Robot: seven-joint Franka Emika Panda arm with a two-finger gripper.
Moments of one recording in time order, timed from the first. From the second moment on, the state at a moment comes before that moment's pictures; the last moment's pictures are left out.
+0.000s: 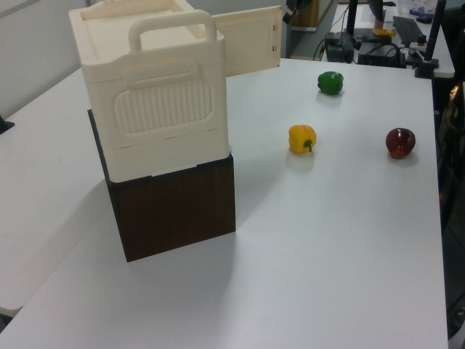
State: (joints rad) arm -0.14 0.20 -0.10 -1.47 0.29 2.13 -0.09
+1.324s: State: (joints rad) arm 0.16 0.22 -0.09 -1.47 0.26 2.11 -0.22
